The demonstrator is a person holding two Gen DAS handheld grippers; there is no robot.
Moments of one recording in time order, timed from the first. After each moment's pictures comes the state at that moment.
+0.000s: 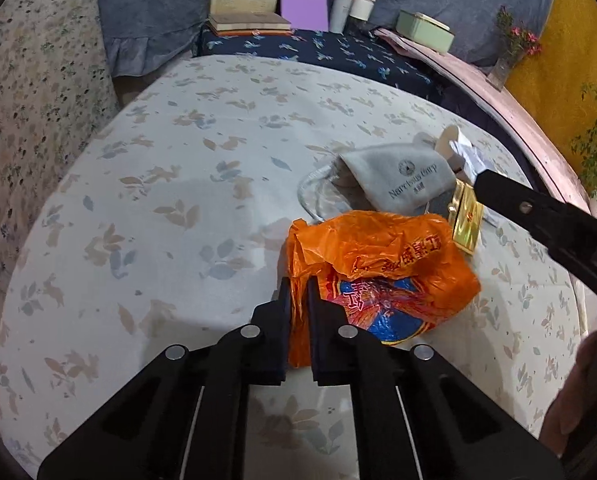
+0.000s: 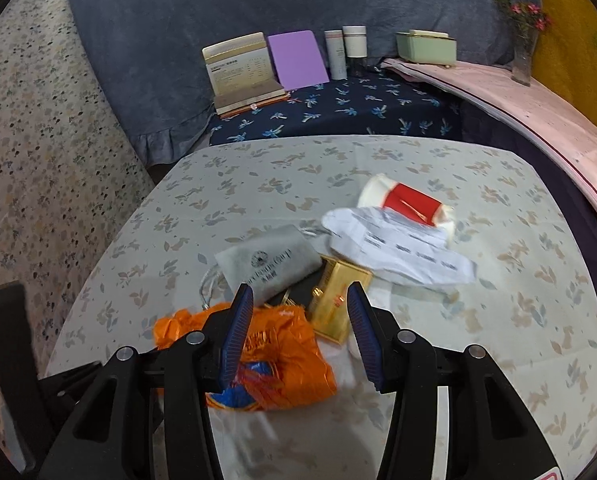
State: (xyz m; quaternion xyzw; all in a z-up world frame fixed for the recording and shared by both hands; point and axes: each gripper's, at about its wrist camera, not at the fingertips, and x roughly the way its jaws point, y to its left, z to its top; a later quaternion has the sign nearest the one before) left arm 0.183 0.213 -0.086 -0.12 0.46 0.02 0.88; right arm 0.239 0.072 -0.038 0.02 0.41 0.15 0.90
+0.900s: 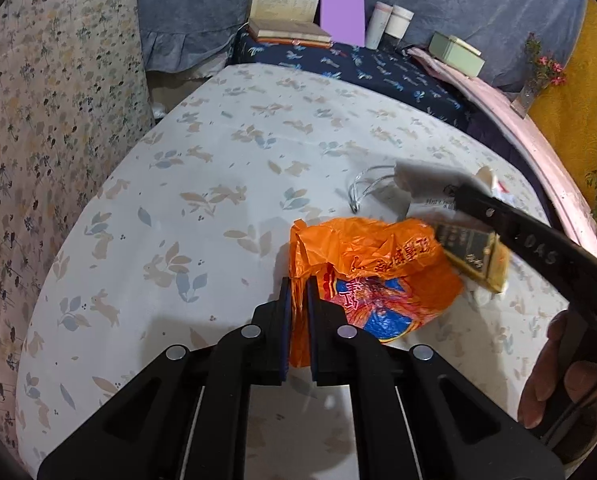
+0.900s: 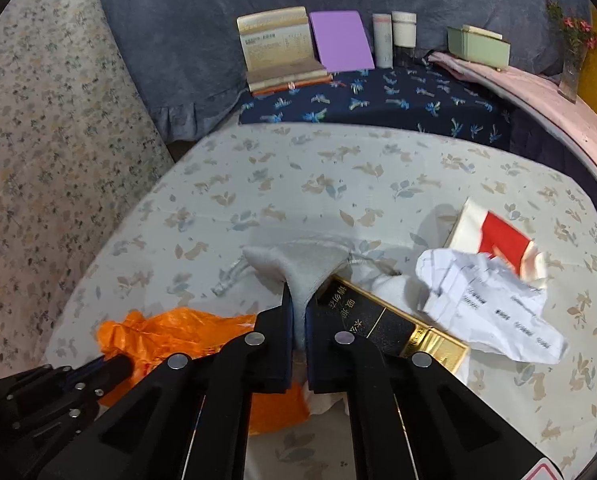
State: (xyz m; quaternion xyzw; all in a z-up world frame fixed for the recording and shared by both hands) left arm 0.183 0.252 -0.070 -0.14 0.45 0.05 0.88; right arm 0.275 0.111 -0.047 0.00 0.41 0.20 0.89
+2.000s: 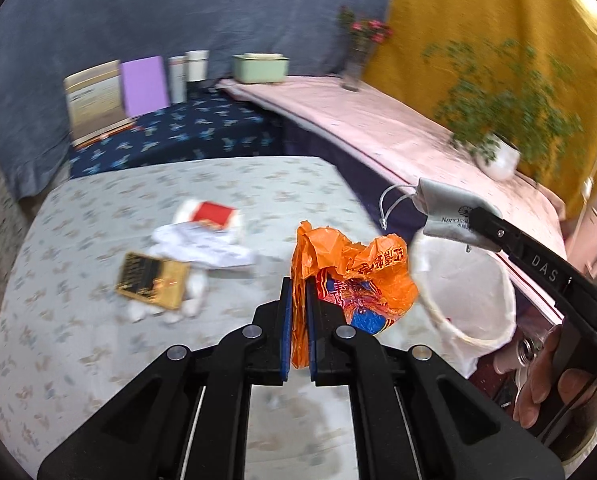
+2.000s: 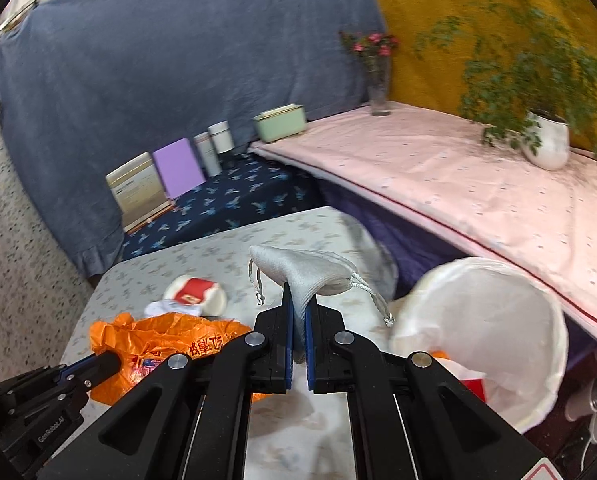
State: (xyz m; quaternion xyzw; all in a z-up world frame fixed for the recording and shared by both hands) left arm 0.147 -0.014 0.041 -0.02 0.37 -0.16 0.91; right arm 0.141 -0.202 0.054 0.12 0.30 -0.03 0.95
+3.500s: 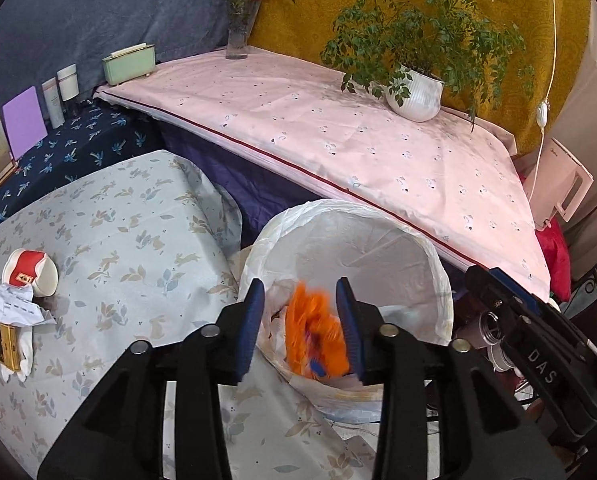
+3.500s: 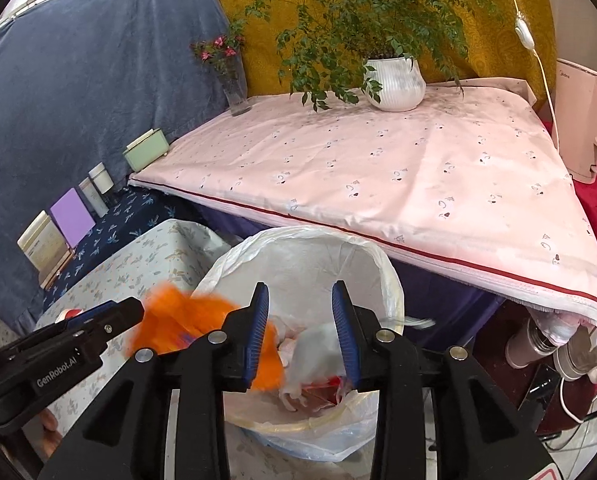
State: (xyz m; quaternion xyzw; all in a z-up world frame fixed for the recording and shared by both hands) left arm 0.175 -0.226 0.009 0.05 0.40 -0.28 0.87; right arm 0.075 -0.370 0.004 0.20 0.30 -0.18 0.91
